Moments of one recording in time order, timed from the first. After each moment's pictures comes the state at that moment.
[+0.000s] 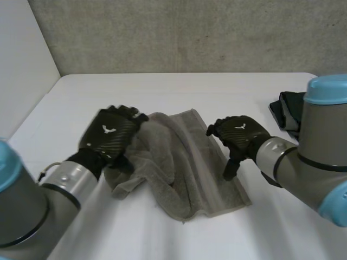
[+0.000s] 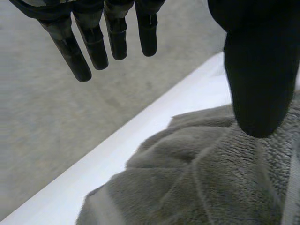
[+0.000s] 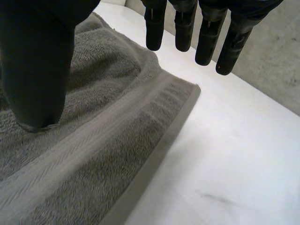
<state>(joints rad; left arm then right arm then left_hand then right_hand) 4.25 -1.66 -1.93 3.50 -1.42 3.44 2.02 -1.19 1.45 0.18 1.36 2.83 0.32 0.31 0.31 0.31 0.12 0.25 0.29 0.26 0.28 0.10</state>
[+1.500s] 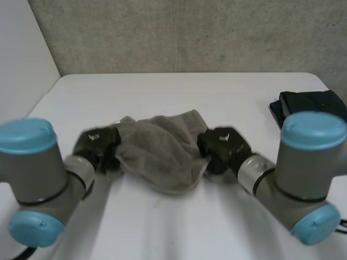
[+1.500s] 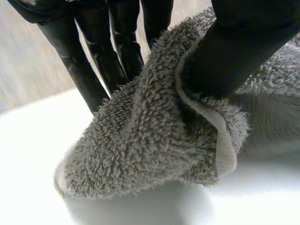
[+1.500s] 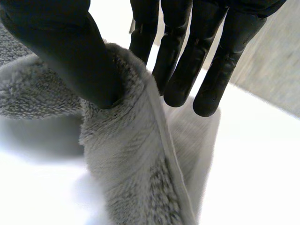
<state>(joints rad) 4.30 -1.95 -1.74 3.35 -1.61 3.15 2.09 -1.11 1.59 -0.15 1.34 2.96 1.12 1.18 1.16 1.19 0.95 0.93 1.16 1.18 1.19 0.97</state>
